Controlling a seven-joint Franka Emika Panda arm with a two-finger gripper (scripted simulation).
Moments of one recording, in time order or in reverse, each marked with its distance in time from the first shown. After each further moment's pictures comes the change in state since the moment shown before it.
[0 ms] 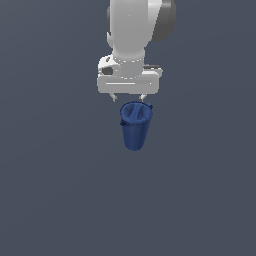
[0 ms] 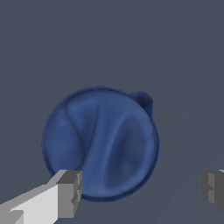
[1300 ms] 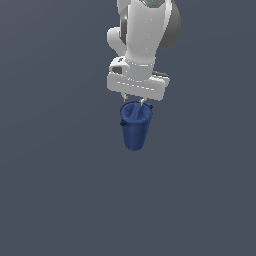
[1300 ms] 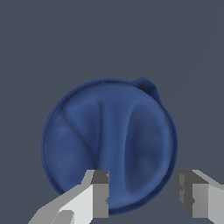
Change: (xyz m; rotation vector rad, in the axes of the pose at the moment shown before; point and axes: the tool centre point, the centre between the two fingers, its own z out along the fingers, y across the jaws) arm -0.009 -0.020 0.017 -0.082 0.035 0.221
